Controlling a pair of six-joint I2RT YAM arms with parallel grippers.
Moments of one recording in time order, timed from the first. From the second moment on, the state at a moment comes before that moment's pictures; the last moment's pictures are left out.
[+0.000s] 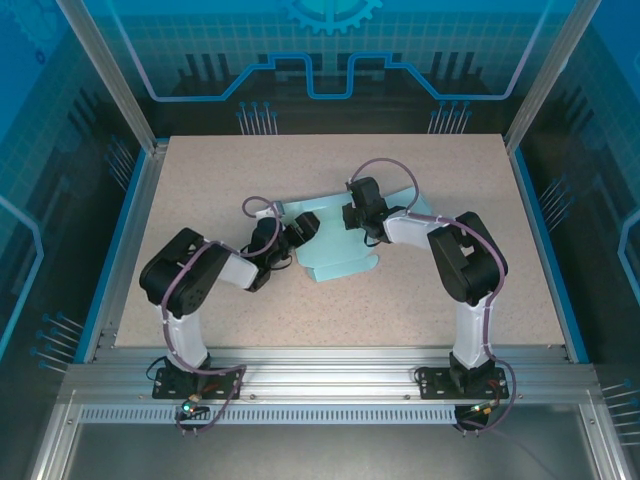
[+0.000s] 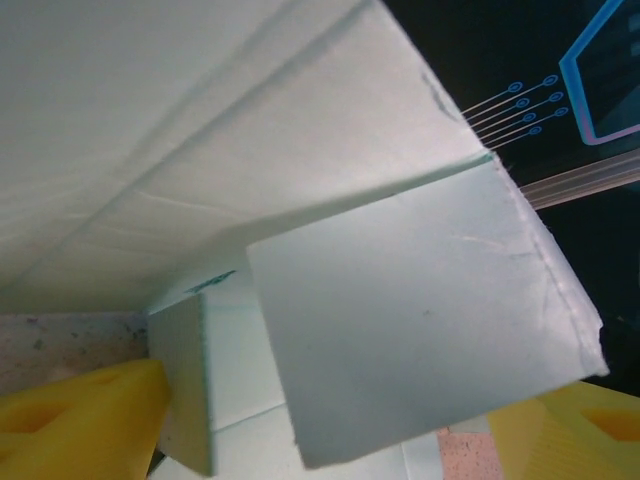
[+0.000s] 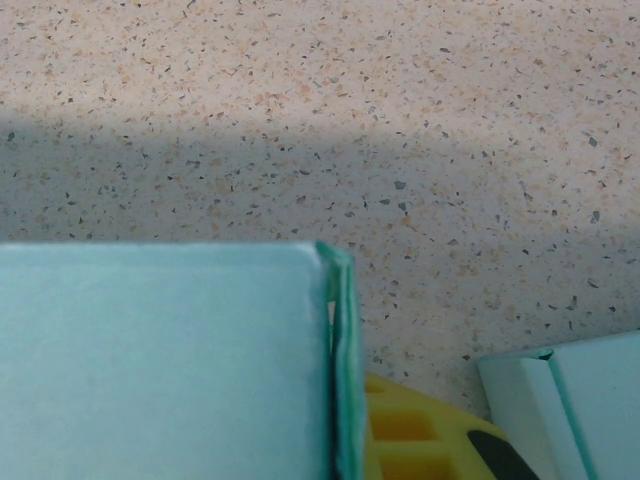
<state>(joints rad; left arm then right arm) -0.46 1.89 0.66 0.88 0.05 -0.99 0.50 1.99 1.22 -0.02 0.17 0.24</state>
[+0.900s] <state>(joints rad) -0.45 1.63 0.51 0.93 0.08 -0.95 0.50 1.99 1.22 -0.01 0.15 0.24</state>
